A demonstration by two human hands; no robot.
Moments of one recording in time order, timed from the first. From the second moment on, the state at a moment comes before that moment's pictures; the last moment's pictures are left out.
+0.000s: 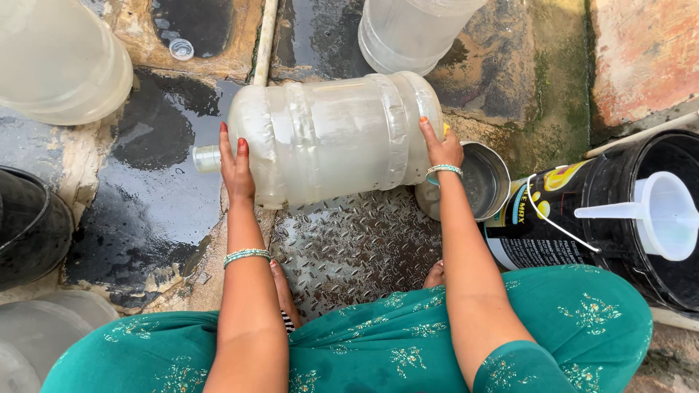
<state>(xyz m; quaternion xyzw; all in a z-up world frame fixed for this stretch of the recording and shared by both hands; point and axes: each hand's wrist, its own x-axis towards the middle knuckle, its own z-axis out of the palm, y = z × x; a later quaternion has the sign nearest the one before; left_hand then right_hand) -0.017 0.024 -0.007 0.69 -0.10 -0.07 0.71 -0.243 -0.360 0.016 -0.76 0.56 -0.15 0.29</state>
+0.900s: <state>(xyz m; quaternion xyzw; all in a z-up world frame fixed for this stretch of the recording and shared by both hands) 0.029 -0.024 0.034 0.90 -0.02 -0.14 0.42 -0.235 -0.276 0.057 -0.88 0.46 -0.12 0.08</state>
